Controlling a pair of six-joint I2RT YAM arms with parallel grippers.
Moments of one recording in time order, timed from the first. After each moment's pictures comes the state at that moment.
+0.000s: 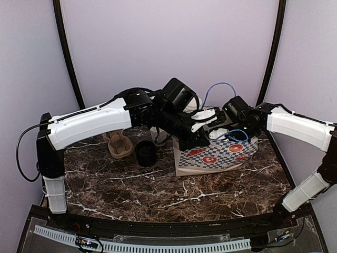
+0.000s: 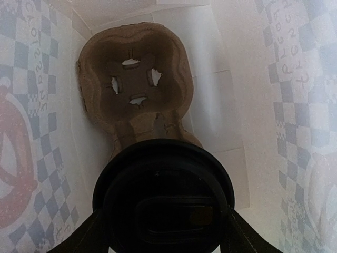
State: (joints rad) left arm -1.10 1.96 2.00 -0.75 0.24 0.35; right arm 0.62 1.47 1.20 -0.89 -0.07 -0.84
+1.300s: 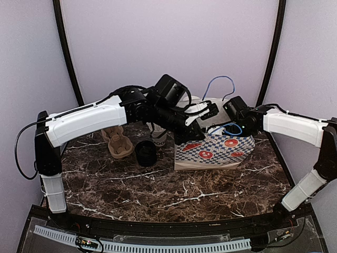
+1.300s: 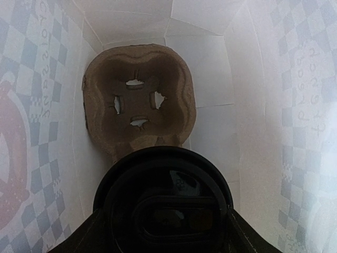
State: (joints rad) left arm -1.05 1.93 1.94 -0.70 0.29 0.33; right arm 0.57 1.51 1.15 -0.71 -0.18 -0.92
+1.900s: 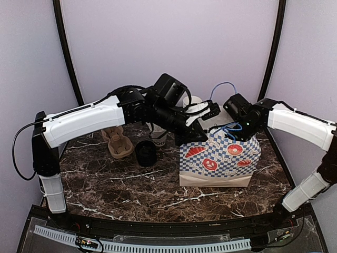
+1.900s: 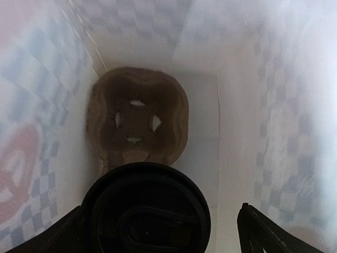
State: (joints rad) left arm -1.05 1.91 1.93 -0.68 0.33 0.32; right arm 0.63 1.46 1.24 -0.97 -0.26 -0.81
